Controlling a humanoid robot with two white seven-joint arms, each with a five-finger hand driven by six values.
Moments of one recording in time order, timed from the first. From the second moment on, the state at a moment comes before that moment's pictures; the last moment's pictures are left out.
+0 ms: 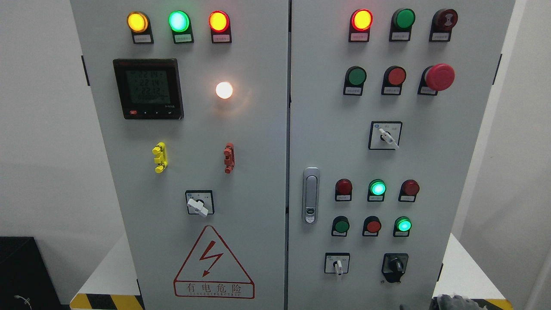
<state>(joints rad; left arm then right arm) 0.04 -0.10 0.00 0.00 0.00 -0.20 0.08 -0.13 -0.08 -0.05 -1.75 1.27 0.30 0.26</state>
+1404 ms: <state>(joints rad) 0.04 -0.10 0.00 0.00 0.00 -0.20 0.08 -0.16 0.05 -0.01 -1.82 1.45 0.39 0.34</state>
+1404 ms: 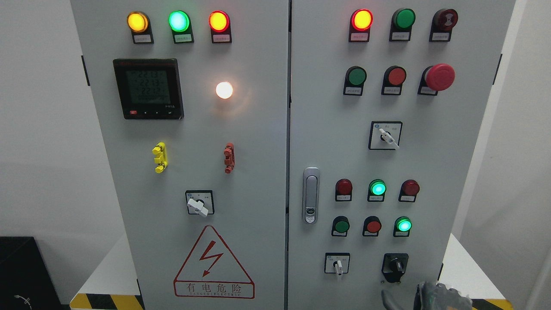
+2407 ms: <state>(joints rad) 0.04 -0.10 0.00 0.00 0.00 -0.20 0.08 -0.23 0.08 -0.06 -1.79 1.49 0.39 0.36</state>
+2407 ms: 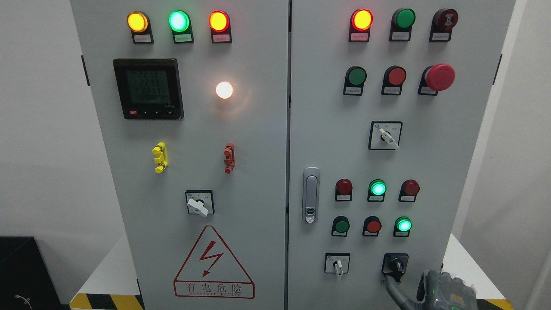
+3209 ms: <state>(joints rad) 0.04 -0.10 0.00 0.00 0.00 -0.20 0.08 -0.26 0.09 -0.08 -1.74 1.52 0.39 0.37</state>
